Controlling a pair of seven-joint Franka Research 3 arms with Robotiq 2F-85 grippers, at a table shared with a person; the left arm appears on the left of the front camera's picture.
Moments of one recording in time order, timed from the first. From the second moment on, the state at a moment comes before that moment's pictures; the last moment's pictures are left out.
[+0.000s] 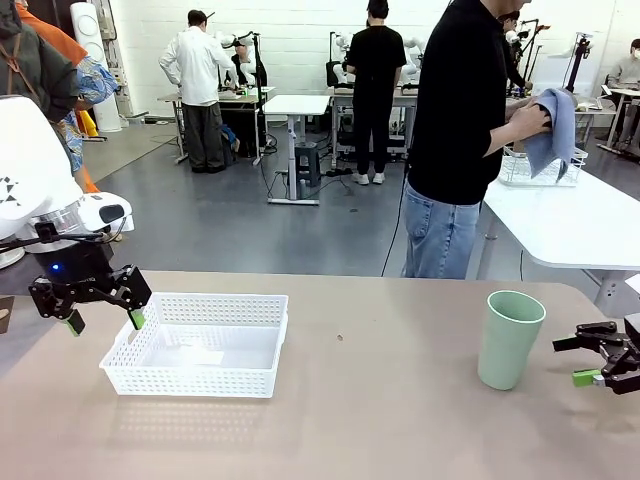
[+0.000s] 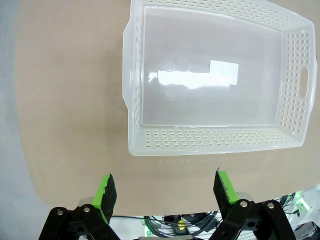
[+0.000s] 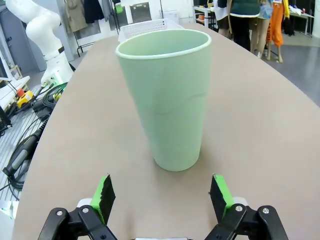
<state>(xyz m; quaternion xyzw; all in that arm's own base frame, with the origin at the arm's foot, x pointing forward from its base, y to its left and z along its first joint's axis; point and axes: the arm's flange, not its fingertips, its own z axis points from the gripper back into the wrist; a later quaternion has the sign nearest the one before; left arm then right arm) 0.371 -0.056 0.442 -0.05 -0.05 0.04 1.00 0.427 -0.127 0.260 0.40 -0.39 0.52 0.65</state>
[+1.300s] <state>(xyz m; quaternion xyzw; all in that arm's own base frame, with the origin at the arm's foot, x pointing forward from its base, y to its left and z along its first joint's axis) 0.374 -0.022 0.410 -0.01 0.00 0.04 1.00 0.438 -0.092 0.255 0.41 -0.44 0.52 0.60</state>
